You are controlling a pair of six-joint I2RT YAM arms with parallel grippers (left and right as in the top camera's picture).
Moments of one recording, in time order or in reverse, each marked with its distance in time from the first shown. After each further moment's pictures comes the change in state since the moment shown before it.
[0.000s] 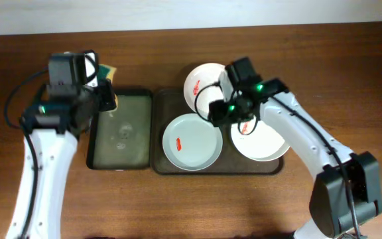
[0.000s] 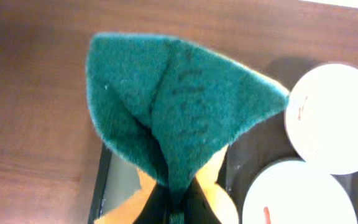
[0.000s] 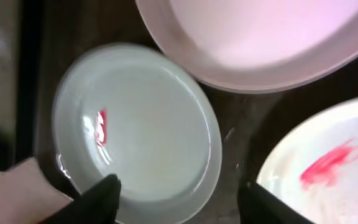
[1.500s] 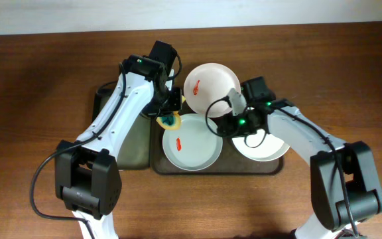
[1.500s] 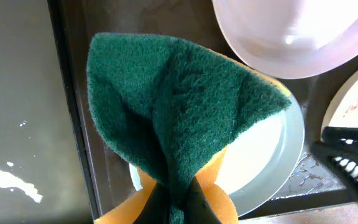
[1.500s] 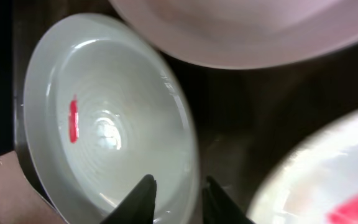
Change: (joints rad) left arm -0.341 0.557 0.314 -0.273 0.136 -0.208; right arm -0.114 0.024 -0.304 0.309 -0.210 -0.039
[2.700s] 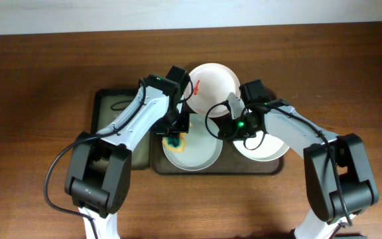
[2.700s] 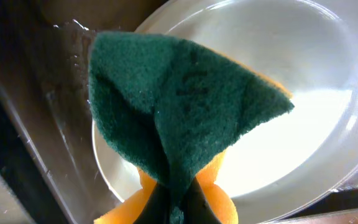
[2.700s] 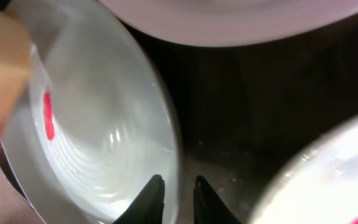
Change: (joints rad) left arm -0.076 0.036 -0.195 0.075 -0.003 0.000; right arm 0.014 0.055 -0.005 0.008 0.006 0.000
